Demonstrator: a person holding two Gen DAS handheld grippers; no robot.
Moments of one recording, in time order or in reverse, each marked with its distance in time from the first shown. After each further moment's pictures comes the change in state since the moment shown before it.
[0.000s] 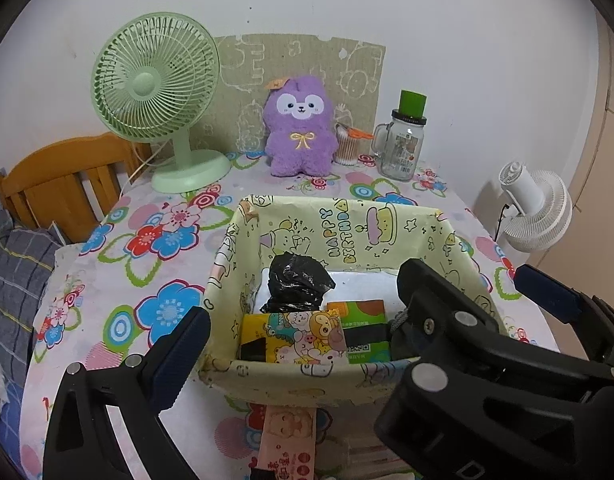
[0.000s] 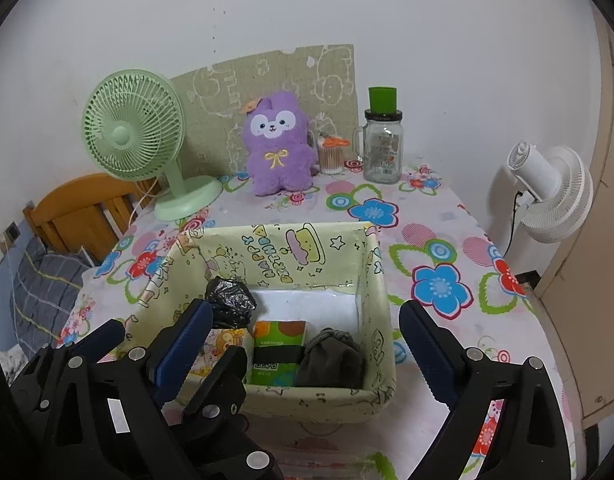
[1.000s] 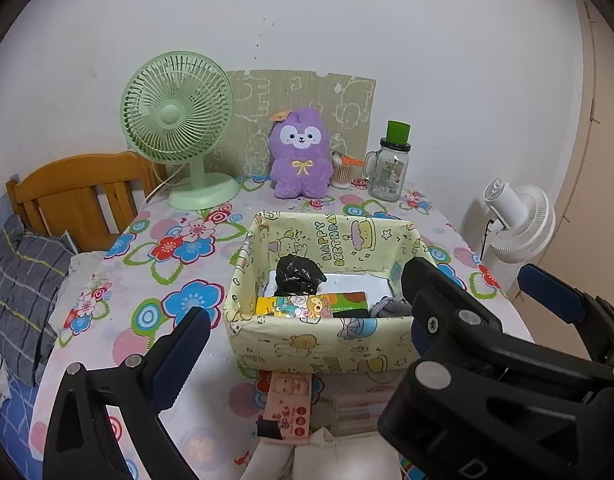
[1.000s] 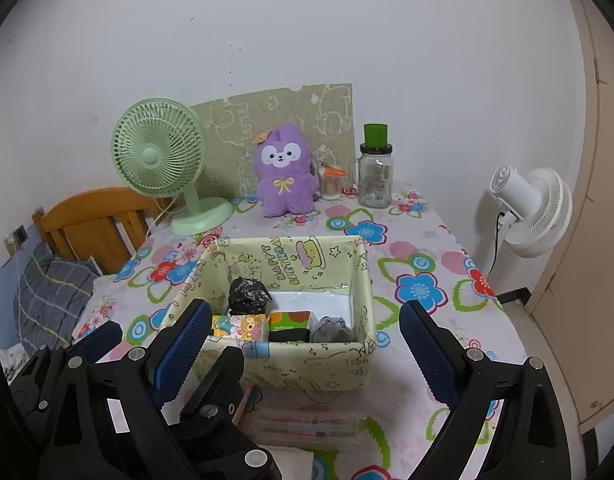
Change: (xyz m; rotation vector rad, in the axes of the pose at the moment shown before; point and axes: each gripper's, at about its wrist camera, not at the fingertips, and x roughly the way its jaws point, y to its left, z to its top) left arm -0.065 -0.003 -0.020 -0.003 -0.093 0.001; right arm -0.072 0.010 -0.017 -0.024 -0.096 -0.007
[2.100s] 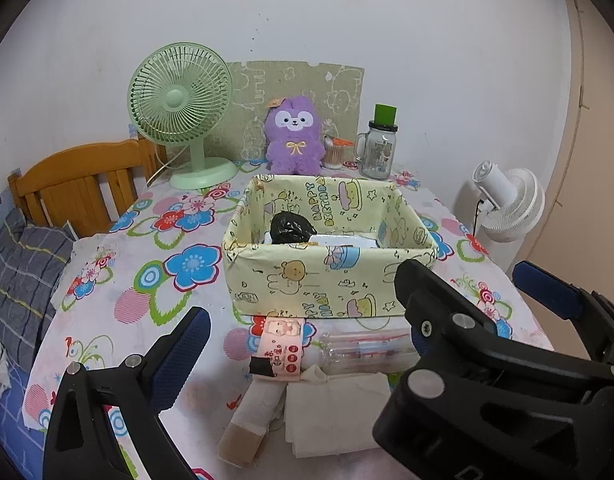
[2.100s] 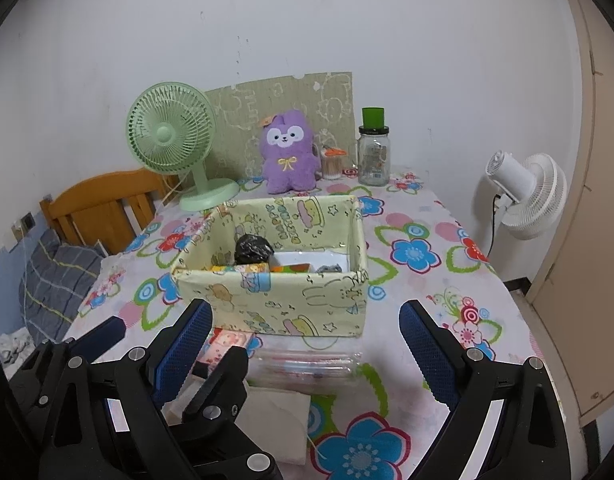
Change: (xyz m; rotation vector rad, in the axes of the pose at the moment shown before) left arm -0.025 -0.009 -0.047 0.023 0.011 -0.004; right arm -0.028 -0.003 -0.048 -0.011 0.020 0.010
